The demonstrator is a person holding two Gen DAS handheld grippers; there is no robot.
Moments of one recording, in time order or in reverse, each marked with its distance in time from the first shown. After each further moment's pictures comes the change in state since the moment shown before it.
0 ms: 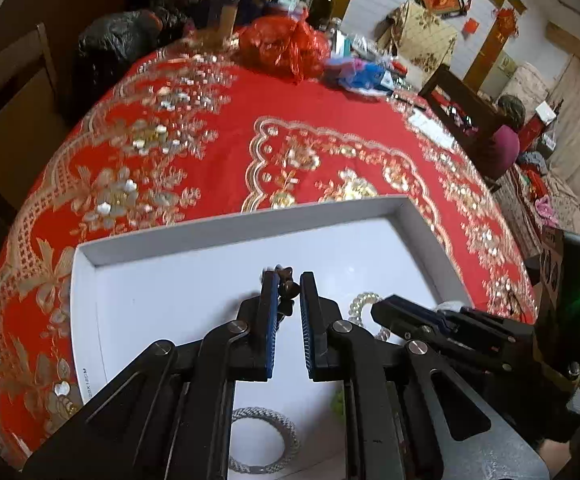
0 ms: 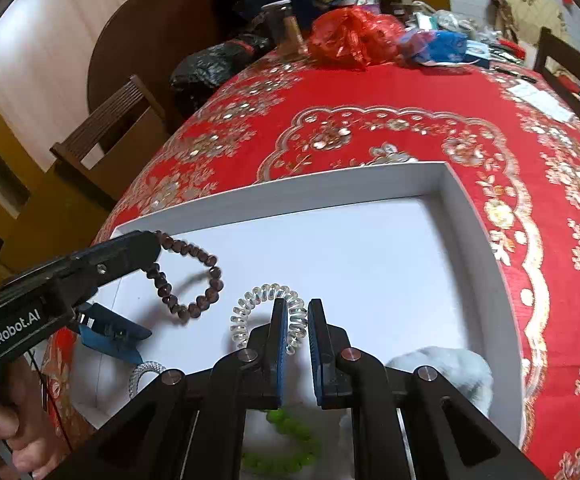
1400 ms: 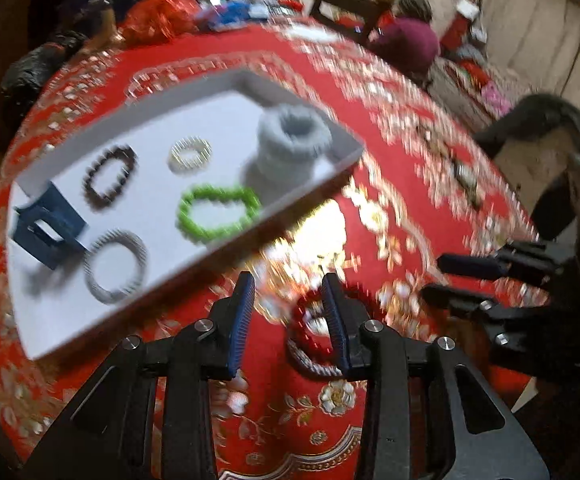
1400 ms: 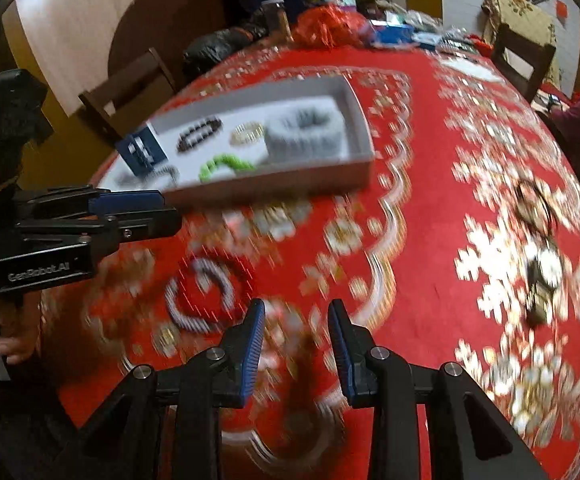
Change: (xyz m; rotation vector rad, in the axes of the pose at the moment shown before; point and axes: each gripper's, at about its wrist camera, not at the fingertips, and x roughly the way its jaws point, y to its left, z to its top) left arm -0.039 -0.110 -0.146 0.358 0.146 -0.095; right arm -0.130 -0.042 -0.189 -0.048 0.031 -0.075
